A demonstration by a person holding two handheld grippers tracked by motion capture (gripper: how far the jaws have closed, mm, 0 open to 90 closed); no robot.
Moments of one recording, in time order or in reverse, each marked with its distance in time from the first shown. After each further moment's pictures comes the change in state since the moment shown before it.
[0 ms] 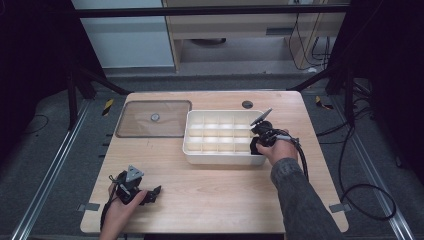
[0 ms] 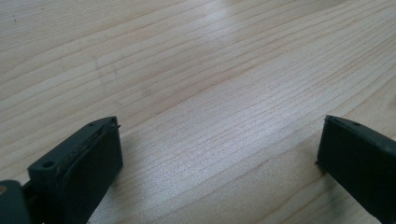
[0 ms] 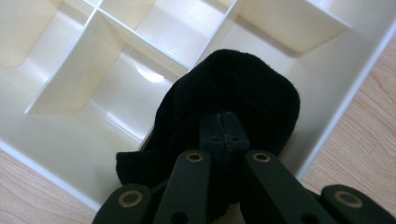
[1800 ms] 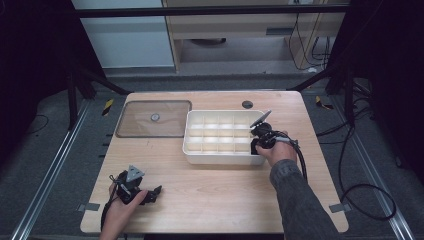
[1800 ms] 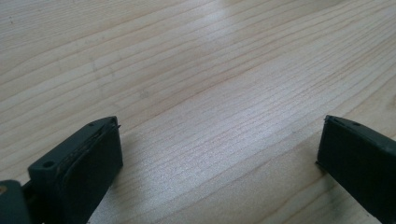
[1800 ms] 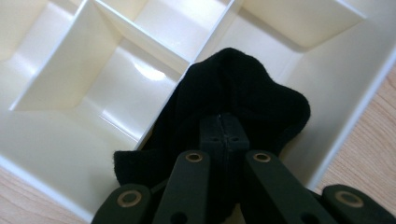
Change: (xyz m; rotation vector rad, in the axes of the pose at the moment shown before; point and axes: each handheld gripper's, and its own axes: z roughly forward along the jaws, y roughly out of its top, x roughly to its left) left arm -0.001 0.001 0.001 -0.001 -0.003 0.002; right arm 0.000 -0.003 0.006 -0.006 0.000 -0.008
